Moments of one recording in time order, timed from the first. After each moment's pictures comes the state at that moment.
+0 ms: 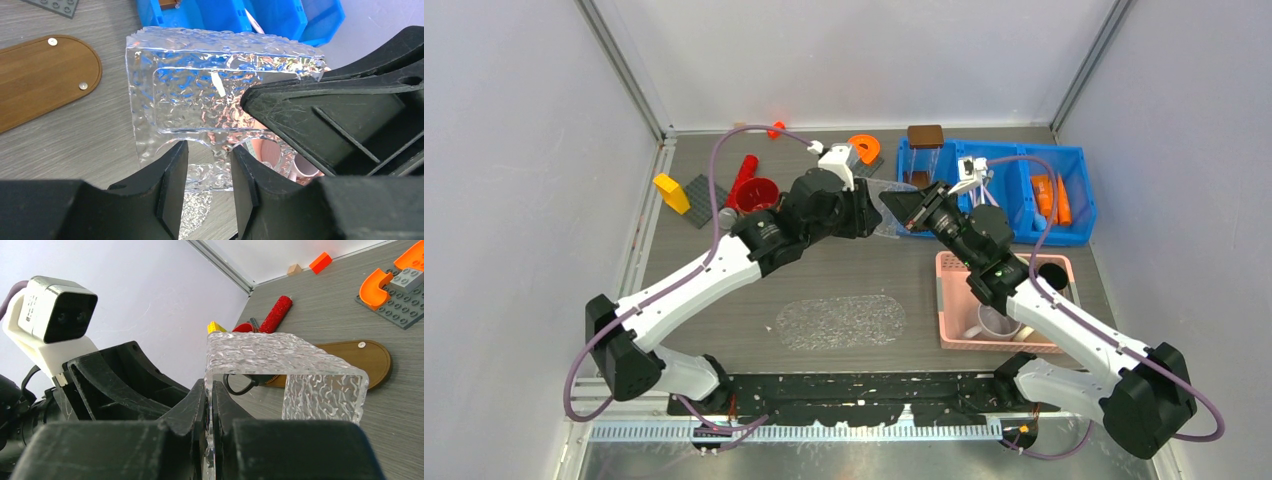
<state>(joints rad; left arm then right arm) -0.88 1.37 1.33 -0.40 -0.15 -0.58 0.60 1.05 0.71 0.45 -0.08 0.87</state>
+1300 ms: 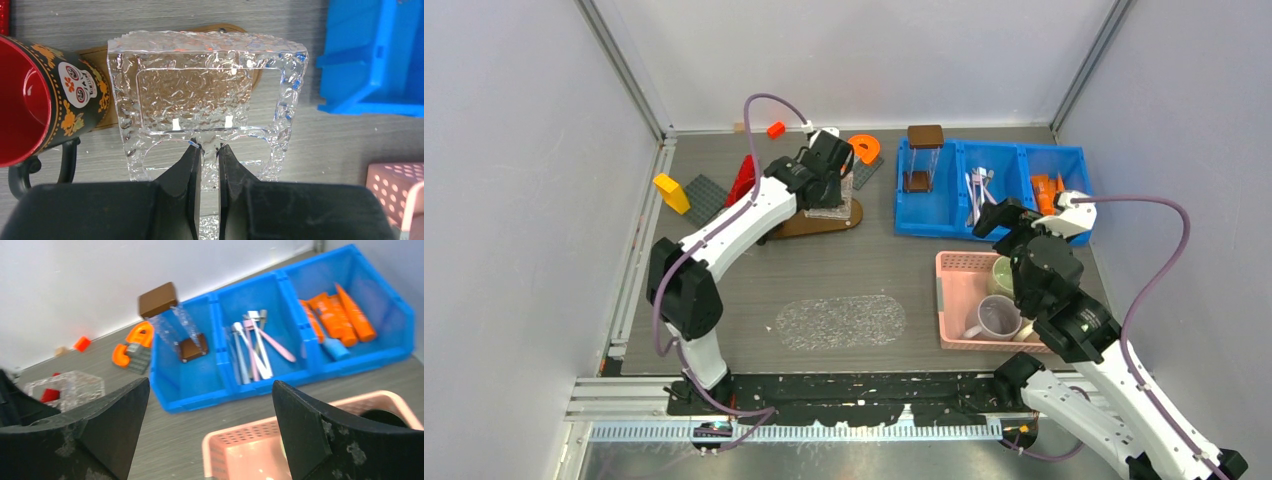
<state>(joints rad) -0.66 1.76 1.66 -0.76 -0.34 -0.50 0.60 0.62 0.84 -0.35 0.73 0.45</state>
